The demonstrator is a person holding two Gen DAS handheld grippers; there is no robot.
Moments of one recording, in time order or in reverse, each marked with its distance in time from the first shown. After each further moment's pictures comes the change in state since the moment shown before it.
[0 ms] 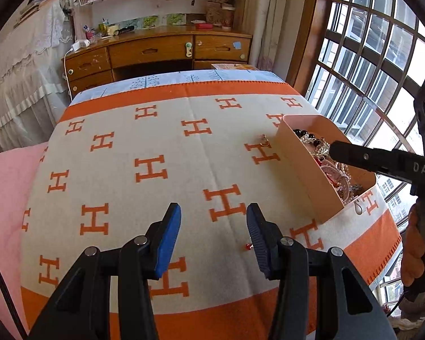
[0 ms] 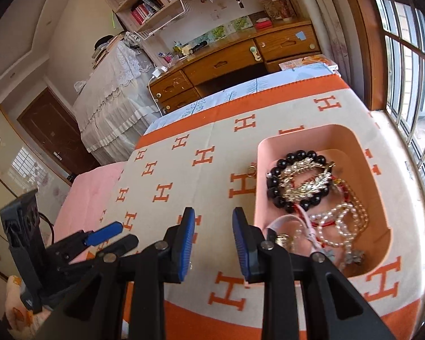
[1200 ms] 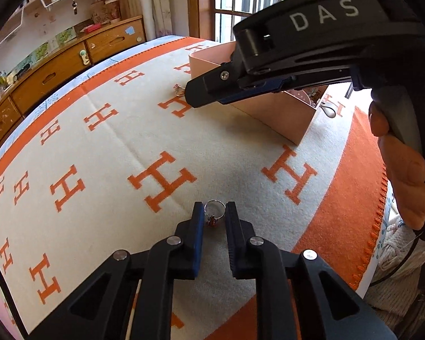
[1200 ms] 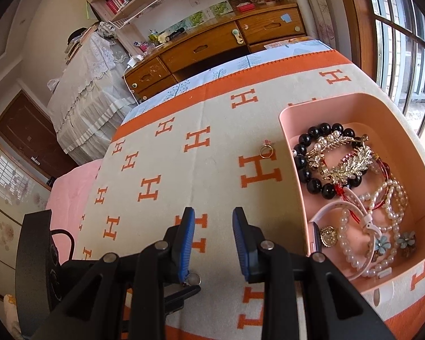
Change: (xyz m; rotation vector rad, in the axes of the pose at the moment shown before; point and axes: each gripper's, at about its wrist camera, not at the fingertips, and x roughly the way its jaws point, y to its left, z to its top) left arm 0.064 -0.028 -0.027 0.466 0.098 -0.266; right arm 0.058 0.030 -0.012 0.051 0.035 -0.134
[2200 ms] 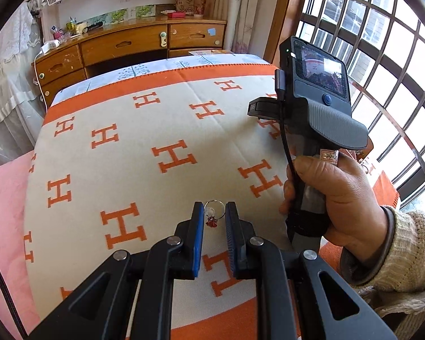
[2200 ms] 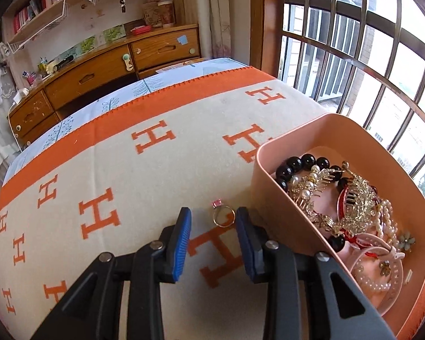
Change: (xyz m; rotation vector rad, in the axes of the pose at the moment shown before) left arm -0.075 0.077 -0.026 -0.329 -0.063 0.116; right arm 0.095 0.012 0.047 0.215 -0.165 -0.641
